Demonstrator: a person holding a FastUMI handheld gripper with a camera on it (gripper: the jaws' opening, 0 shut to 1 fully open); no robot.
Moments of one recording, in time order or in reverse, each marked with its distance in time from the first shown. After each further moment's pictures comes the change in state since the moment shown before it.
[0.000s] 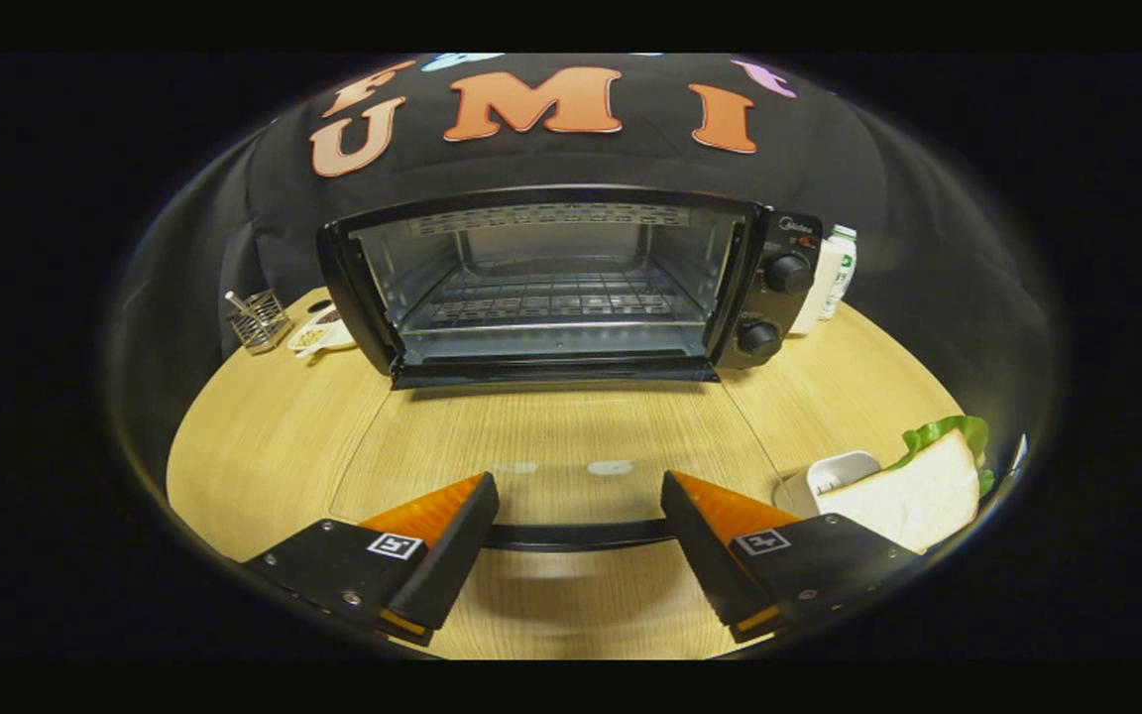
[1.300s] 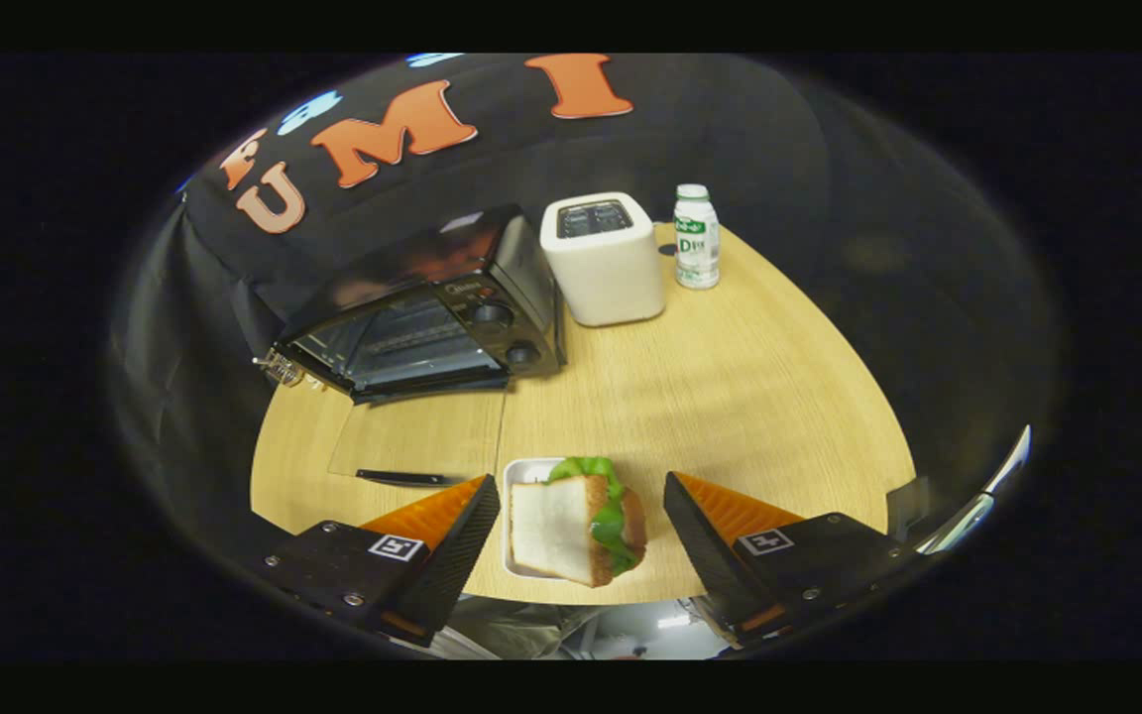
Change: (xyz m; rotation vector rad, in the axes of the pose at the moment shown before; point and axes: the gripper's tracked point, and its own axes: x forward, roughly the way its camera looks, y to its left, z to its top) arm -0.093 -0.225 0.024 0.178 0.273 0.188
